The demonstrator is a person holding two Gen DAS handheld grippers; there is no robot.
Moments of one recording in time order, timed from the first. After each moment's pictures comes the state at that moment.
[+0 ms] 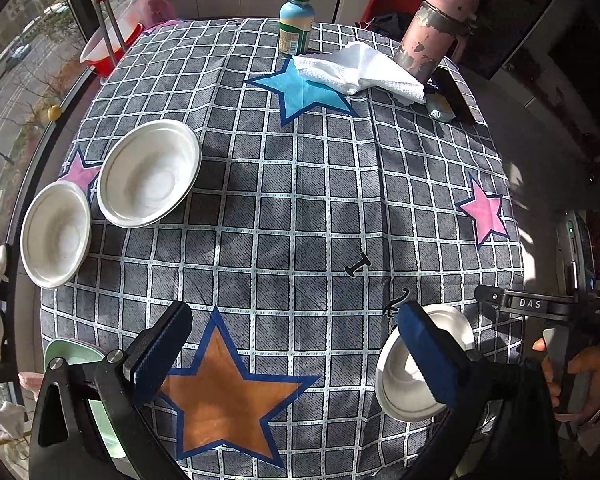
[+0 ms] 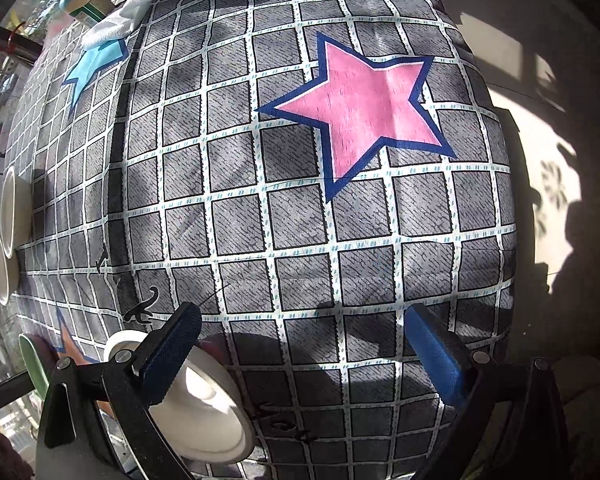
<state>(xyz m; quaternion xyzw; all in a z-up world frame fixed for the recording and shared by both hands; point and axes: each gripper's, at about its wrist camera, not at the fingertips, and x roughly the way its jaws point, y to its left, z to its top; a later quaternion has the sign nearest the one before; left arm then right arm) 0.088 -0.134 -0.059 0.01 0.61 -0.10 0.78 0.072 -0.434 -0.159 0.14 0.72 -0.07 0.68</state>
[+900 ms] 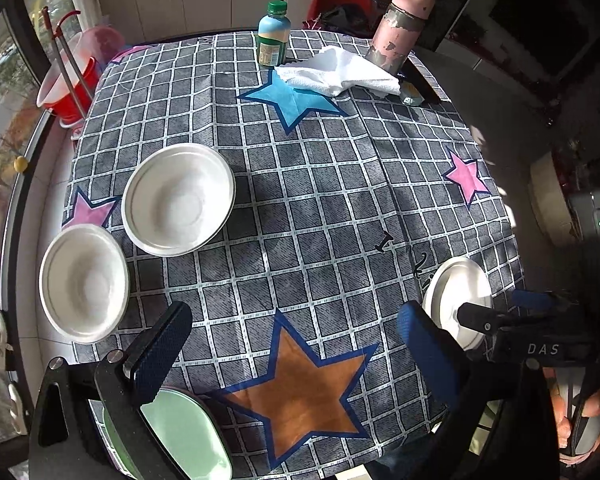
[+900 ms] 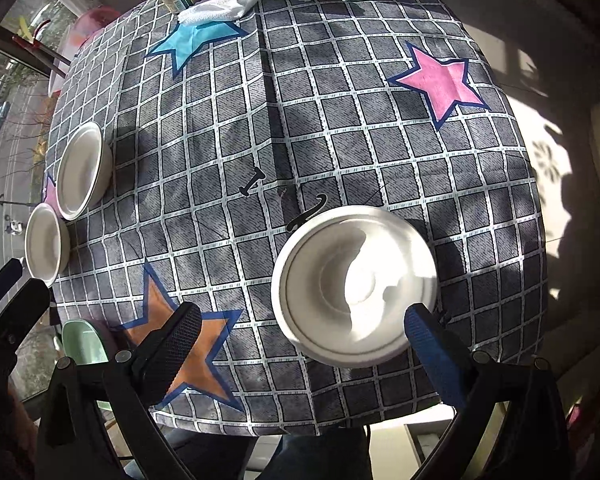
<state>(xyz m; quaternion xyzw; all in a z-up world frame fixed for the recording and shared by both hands) 0.096 -0.053 -0.041 0.06 0.60 -0.19 0.78 0.022 -0.271 -0.080 0.17 0.69 -0.09 0.70</state>
